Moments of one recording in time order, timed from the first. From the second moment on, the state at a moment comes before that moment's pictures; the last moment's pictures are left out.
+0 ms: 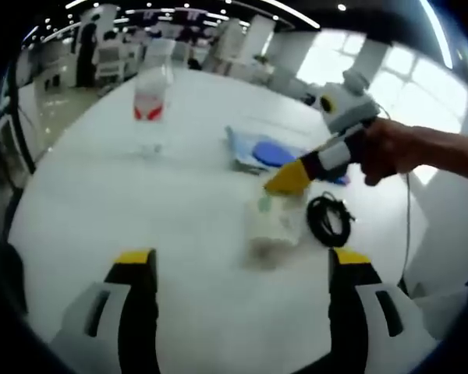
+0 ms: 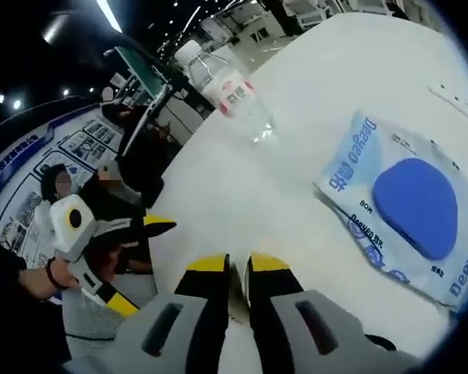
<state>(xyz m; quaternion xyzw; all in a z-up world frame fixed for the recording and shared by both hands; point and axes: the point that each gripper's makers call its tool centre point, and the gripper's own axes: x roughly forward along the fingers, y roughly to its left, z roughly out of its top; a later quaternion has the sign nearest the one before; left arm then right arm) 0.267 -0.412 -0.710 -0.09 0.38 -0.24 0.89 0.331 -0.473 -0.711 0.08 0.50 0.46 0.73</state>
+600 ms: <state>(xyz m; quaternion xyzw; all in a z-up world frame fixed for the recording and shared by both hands) 0.267 -0.411 -0.711 -0.09 0.38 -0.24 0.89 0.410 -0.449 -0.667 -0.09 0.34 0.43 0.83</state>
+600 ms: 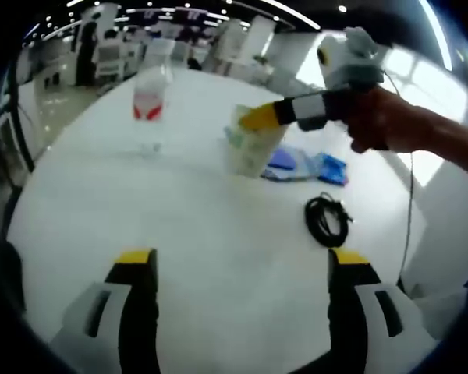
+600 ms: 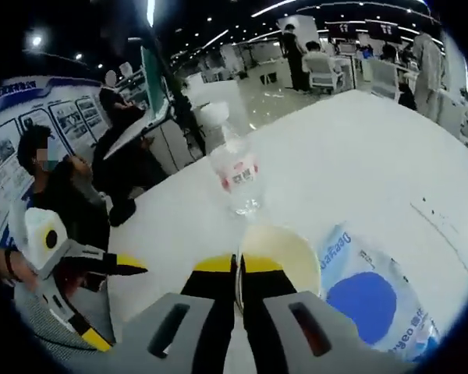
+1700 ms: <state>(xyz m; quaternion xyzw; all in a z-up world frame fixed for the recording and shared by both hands) 0.271 -0.411 -0.707 -0.10 0.38 -0.23 0.89 0.479 -0.426 -0.709 -0.20 0.29 0.38 0.85</state>
